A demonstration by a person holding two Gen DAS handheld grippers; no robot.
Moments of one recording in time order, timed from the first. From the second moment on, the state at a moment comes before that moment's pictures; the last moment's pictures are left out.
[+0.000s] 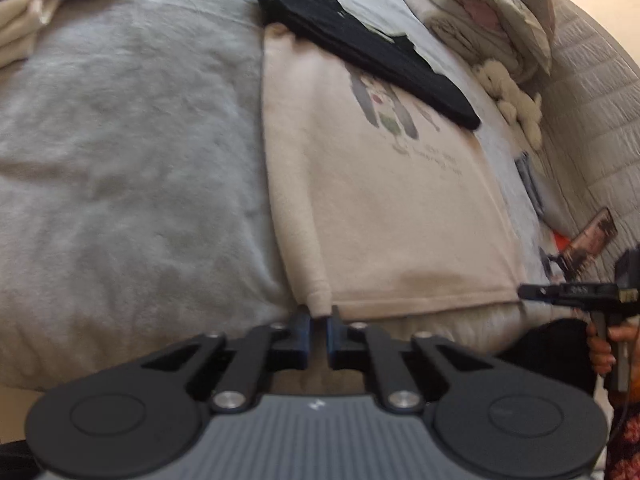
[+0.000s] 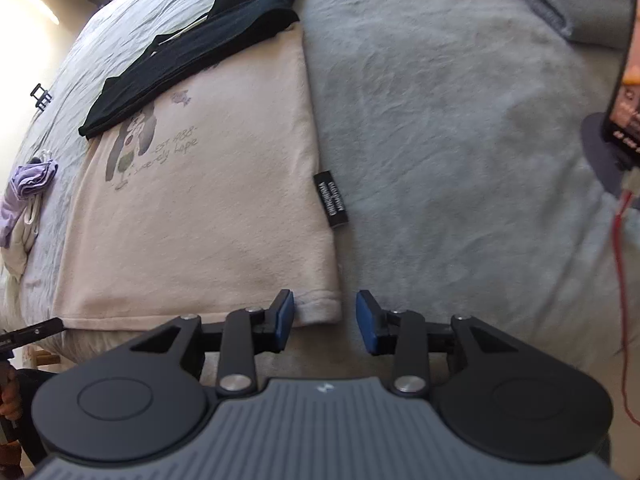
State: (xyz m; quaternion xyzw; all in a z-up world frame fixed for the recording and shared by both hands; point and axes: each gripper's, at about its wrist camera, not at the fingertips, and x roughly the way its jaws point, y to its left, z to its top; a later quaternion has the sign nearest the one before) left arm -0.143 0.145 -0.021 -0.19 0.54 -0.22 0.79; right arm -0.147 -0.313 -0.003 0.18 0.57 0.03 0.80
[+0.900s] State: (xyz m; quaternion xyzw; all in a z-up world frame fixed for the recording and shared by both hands) left arm 0.003 0.167 -0.051 -0.41 0.42 -0.18 0.79; right arm -0.004 -0.351 -0.015 0.32 0.46 0.03 0.83
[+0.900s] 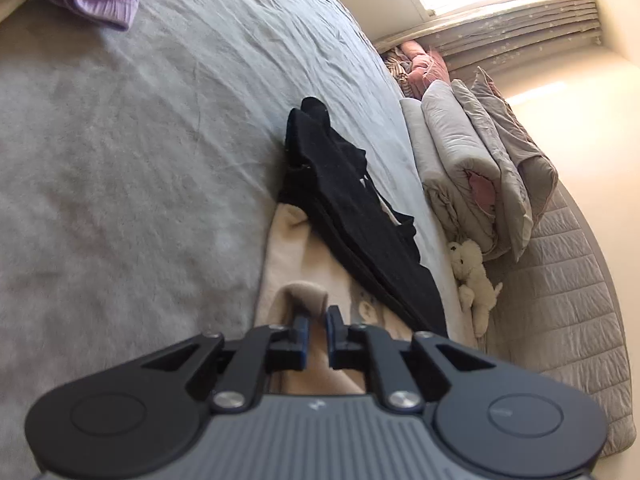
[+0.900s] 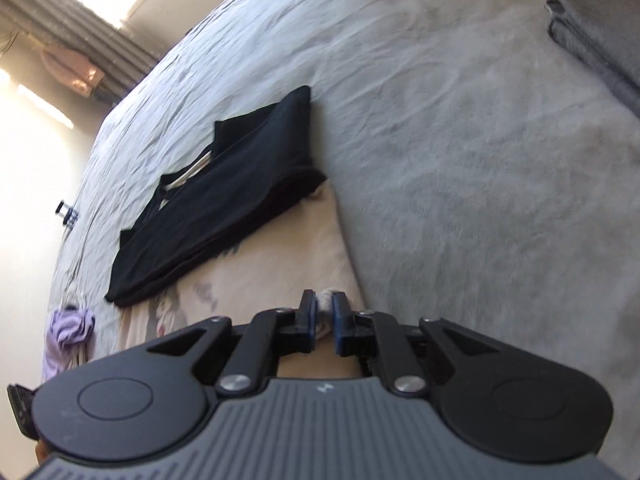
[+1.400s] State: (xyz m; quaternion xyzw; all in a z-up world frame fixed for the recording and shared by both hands) left arm -0.008 0.149 -0.013 -0.19 0.37 -0.20 0.89; right arm -0.036 -0.331 0.011 0.12 0.37 0.10 0.92
